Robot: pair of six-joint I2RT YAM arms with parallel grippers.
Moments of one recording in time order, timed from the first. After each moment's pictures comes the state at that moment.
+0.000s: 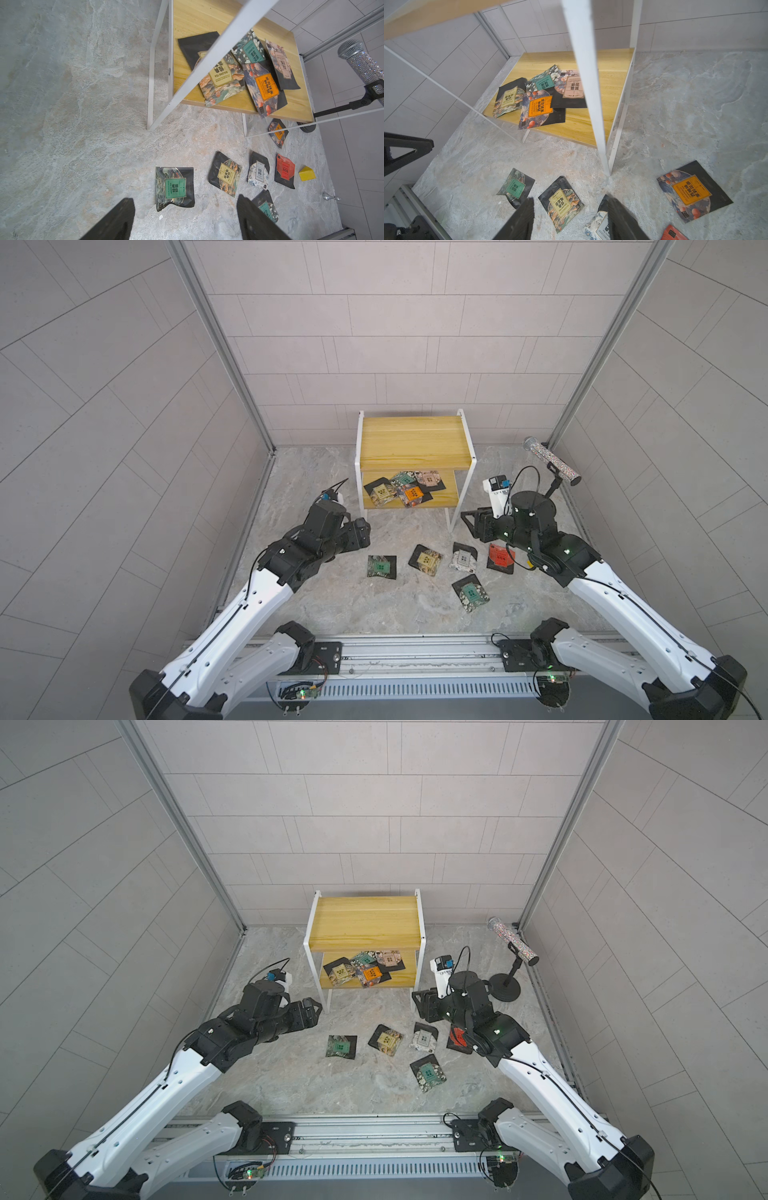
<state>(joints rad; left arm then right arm) -0.51 0.92 0.90 -0.74 -0.05 -0.65 0.51 0.94 0.90 -0.48 -0.07 0.30</state>
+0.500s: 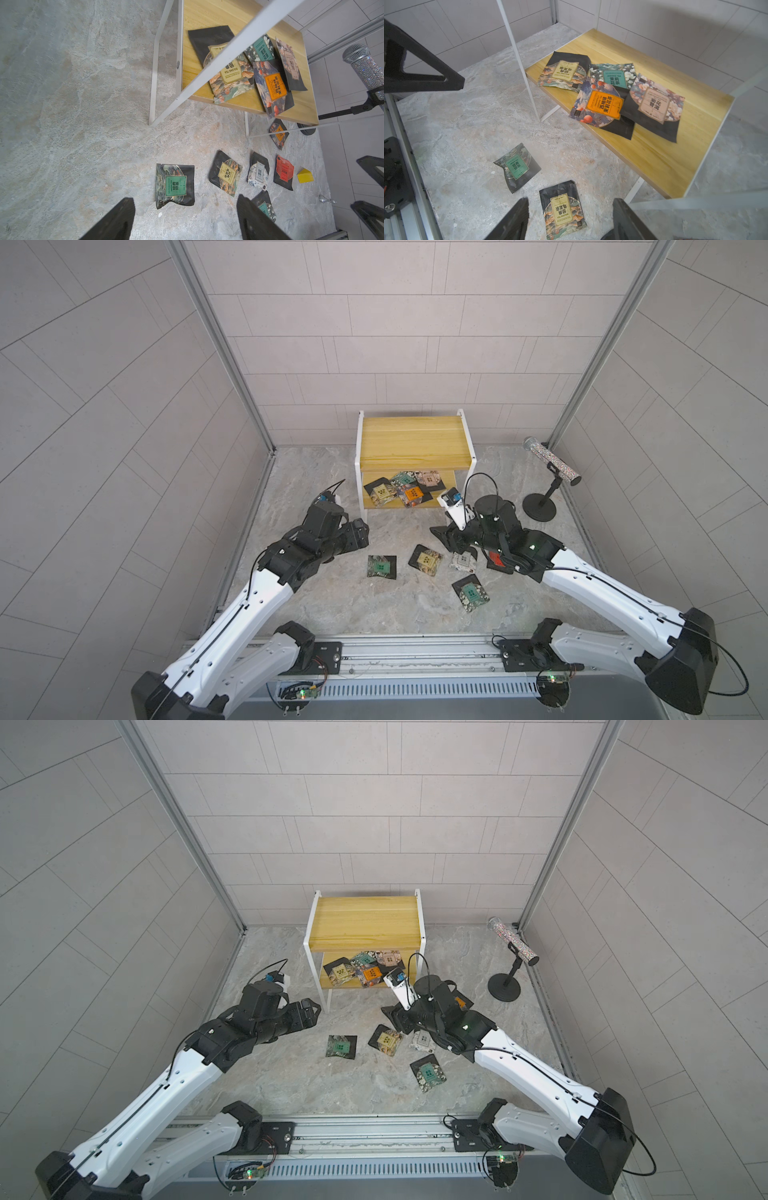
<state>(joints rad) -0.49 0.92 0.88 -0.74 -0.02 -0.66 0.69 1.11 0.90 -0.31 -0.06 -0.06</state>
